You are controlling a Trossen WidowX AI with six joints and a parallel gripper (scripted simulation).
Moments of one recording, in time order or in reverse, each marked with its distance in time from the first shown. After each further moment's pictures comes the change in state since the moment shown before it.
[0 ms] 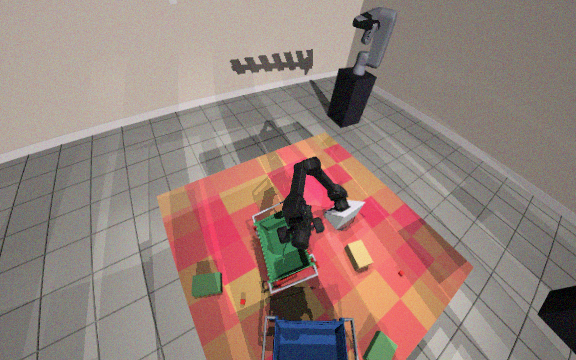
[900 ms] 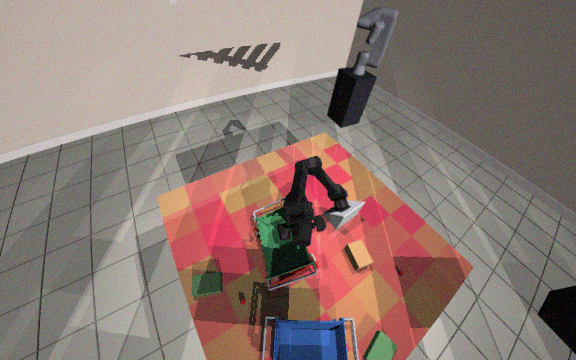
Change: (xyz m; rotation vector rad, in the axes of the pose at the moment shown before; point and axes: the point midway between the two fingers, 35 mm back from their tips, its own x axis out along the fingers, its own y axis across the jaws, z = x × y) arm -0.015 -0.001 0.004 0.041 -0.004 0.014
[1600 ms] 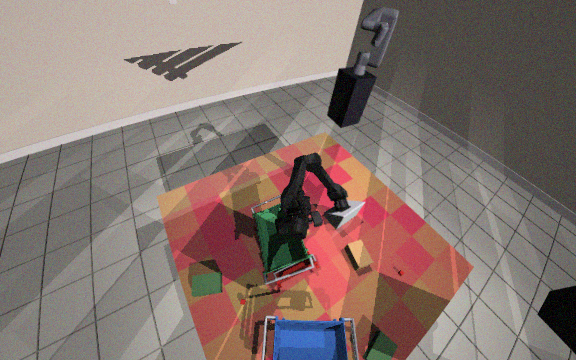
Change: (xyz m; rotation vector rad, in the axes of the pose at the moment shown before) arm -0.002 0.005 0.021 0.010 0.013 0.008
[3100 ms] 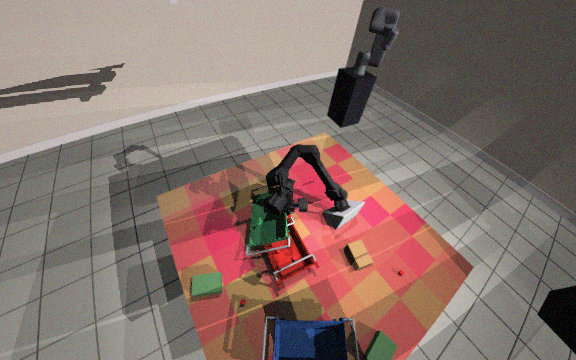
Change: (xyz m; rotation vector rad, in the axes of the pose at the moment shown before) arm 0.019 0.027 0.096 0.216 0.049 -0.044
